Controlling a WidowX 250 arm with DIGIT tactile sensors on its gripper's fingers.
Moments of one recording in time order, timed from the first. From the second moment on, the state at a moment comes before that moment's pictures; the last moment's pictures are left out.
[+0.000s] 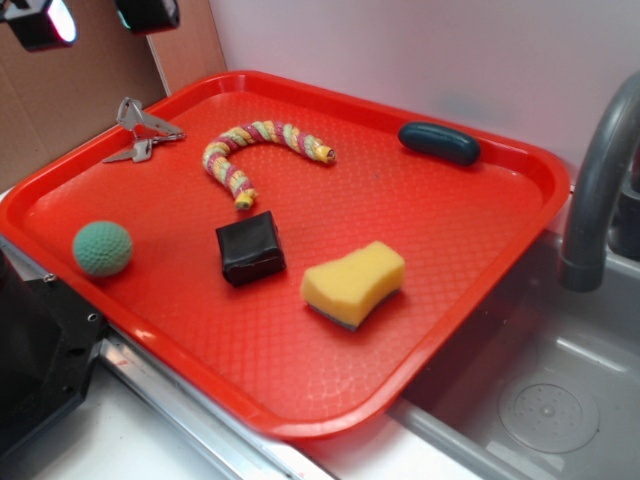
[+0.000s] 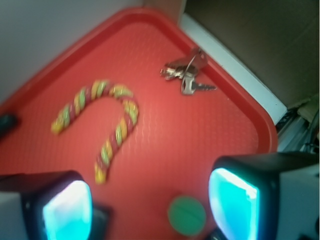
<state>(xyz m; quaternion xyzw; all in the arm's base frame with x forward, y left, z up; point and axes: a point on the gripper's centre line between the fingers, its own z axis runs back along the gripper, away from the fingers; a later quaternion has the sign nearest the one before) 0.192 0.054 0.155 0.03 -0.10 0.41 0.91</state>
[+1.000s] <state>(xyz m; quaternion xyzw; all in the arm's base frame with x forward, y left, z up) 0.198 0.081 0.127 0.04 -0.09 0.44 0.89</state>
